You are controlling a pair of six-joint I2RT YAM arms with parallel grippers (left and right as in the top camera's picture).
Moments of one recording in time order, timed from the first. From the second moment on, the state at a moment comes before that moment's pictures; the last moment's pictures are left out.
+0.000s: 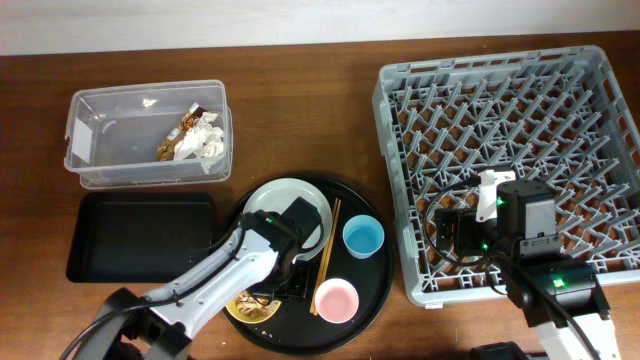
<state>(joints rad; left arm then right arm) -0.66 1.58 0.90 -0.99 0.12 -0.49 0.12 0.88 0.84 -0.83 0.00 0.11</state>
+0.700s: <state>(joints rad) 0.34 1.52 1.19 -1.08 0.60 0.17 0.12 0.88 0.84 -0.83 -0.01 0.11</state>
